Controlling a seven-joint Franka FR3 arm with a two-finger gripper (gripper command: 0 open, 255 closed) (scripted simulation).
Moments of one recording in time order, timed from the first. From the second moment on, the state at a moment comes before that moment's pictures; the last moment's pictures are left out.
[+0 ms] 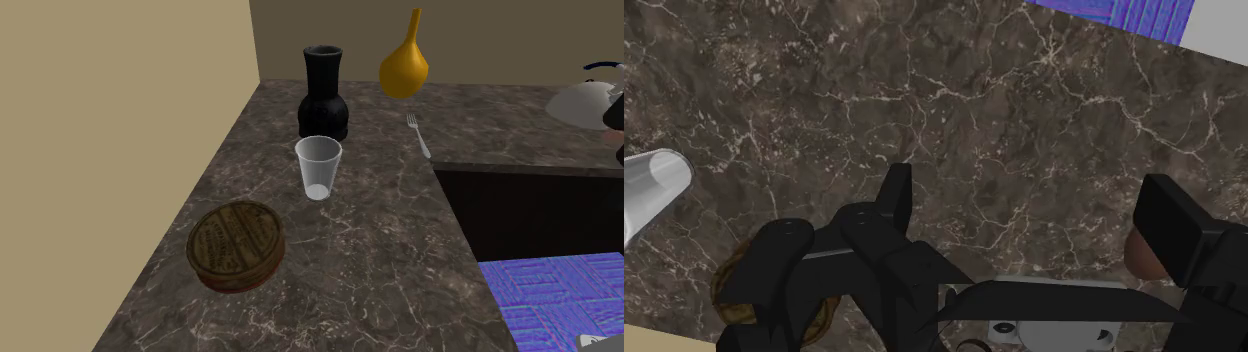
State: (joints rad) arm 0.00 -0.76 -0.06 -2.39 -0.01 1.55 -0.14
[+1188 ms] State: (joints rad) arm -0.12 -0.41 -0.28 -2.38 -0.18 1.98 -0.30
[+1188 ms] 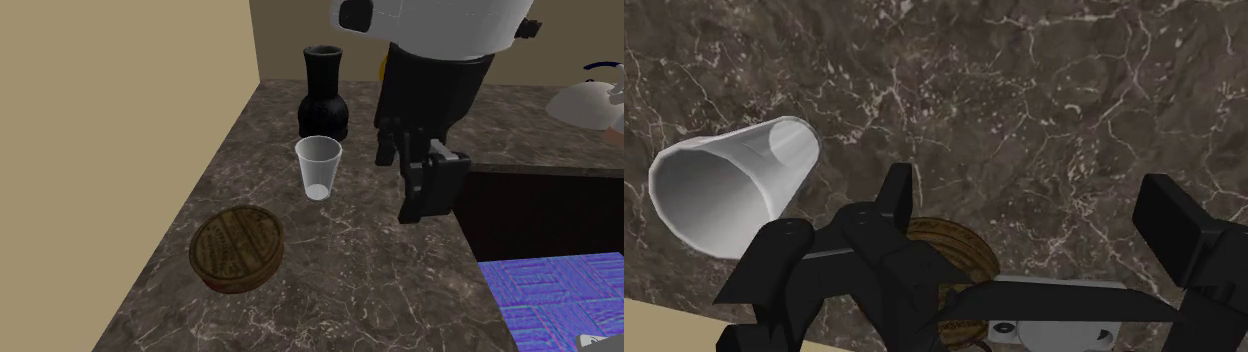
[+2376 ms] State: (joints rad) arm -0.19 0.07 -0.44 -2.14 -0.09 2.31 -0.49
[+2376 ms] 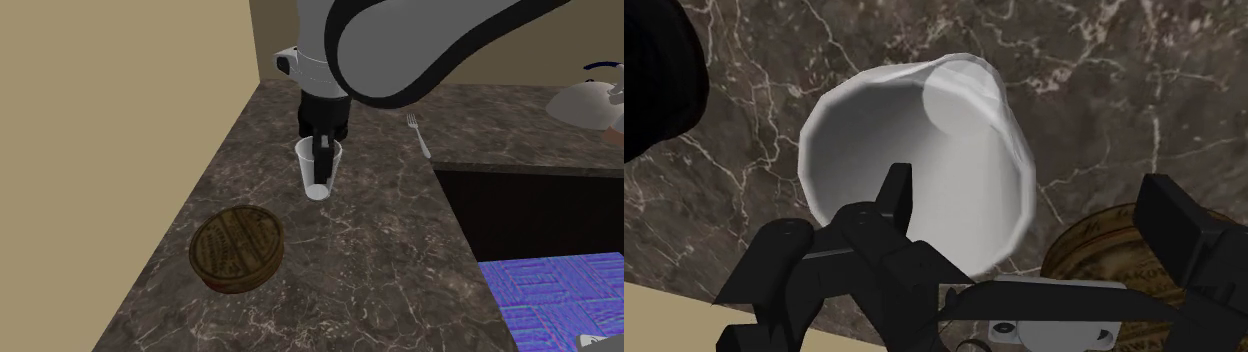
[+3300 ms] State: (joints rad) arm -0.20 0.12 -0.44 -2.15 -0.07 2.37 -0.50
